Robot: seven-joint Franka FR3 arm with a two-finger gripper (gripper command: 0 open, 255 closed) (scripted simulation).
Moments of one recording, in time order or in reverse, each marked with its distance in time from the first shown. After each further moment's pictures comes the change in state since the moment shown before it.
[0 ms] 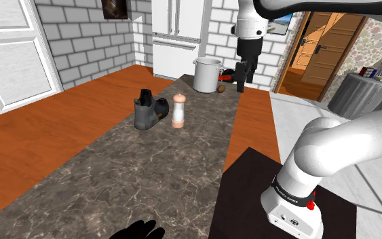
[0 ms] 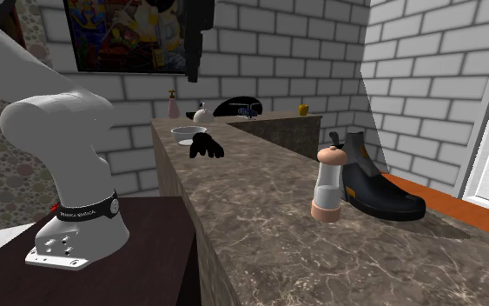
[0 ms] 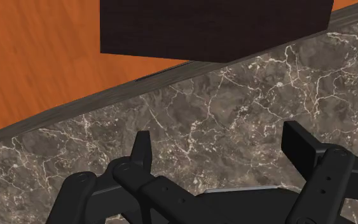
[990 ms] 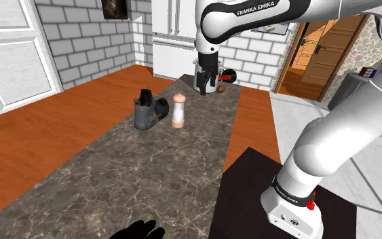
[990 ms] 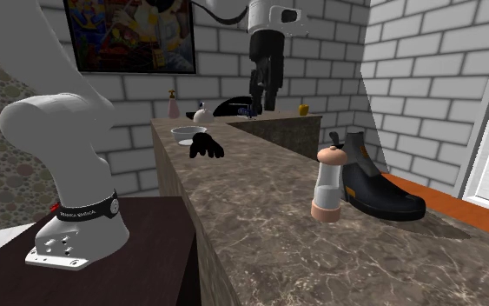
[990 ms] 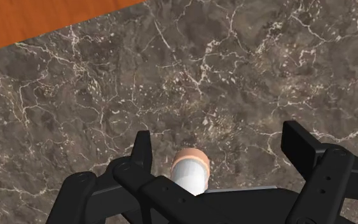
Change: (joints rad) arm -0.013 0.453 0.003 0.155 -0.059 0.336 -0.021
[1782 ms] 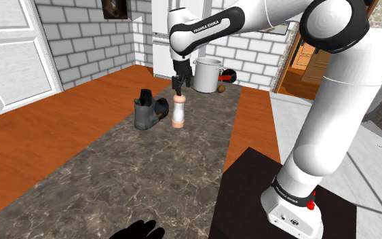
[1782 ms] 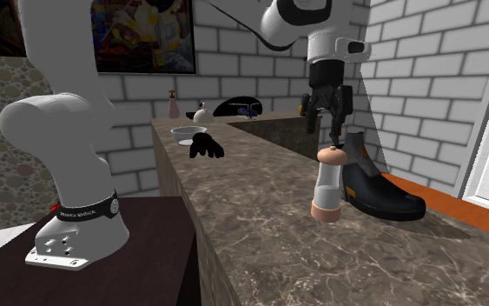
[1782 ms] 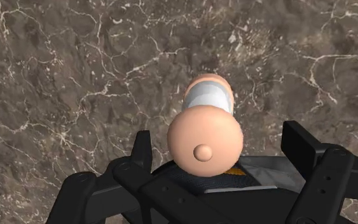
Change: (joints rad) arm -0.008 0.440 0.001 0.338 -0.068 0.136 -0.024
